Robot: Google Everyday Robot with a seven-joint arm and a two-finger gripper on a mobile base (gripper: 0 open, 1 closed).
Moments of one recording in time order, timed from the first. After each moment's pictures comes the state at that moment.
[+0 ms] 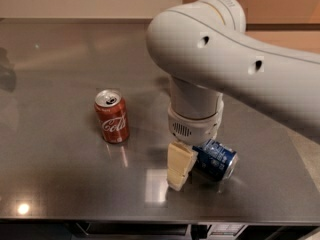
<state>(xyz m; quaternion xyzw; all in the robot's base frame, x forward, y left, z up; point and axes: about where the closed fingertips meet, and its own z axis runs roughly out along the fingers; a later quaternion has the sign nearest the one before) 0.387 -0.076 0.836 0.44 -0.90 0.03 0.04</state>
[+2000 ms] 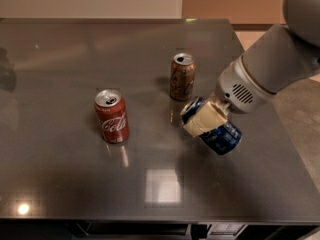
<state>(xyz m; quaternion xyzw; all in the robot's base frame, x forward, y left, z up) 0.435 -0.084 0.901 0.46 -0.85 -0.17 -0.19</state>
